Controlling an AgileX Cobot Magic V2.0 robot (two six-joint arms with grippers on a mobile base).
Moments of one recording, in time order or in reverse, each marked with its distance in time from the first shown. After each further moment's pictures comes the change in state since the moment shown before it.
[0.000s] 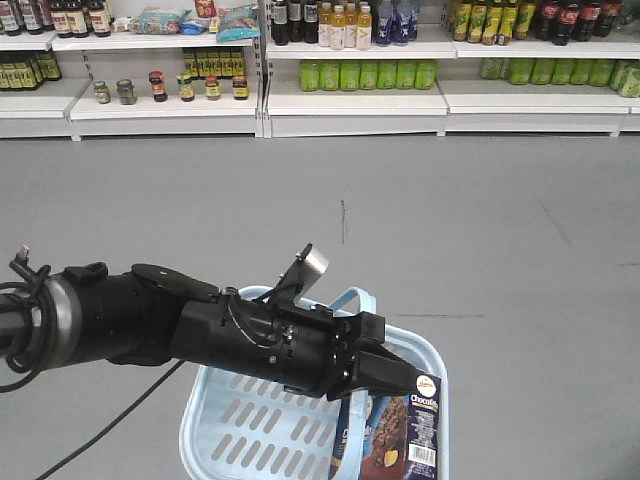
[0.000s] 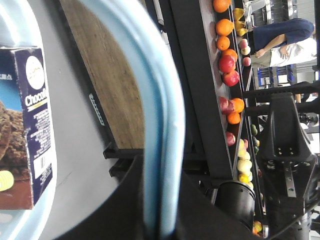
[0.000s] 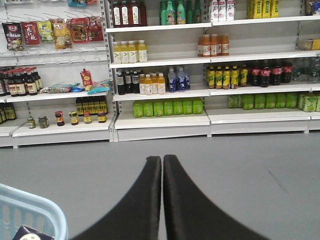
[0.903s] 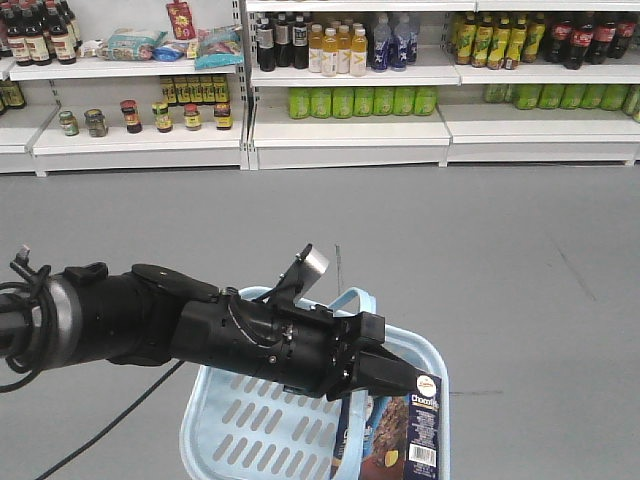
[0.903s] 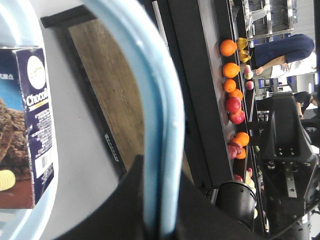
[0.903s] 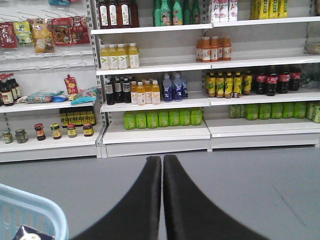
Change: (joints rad) left arm 0.000 0.000 0.000 0.000 0.000 0.000; right arm 0.000 0.000 0.000 0.000 0.000 0.000
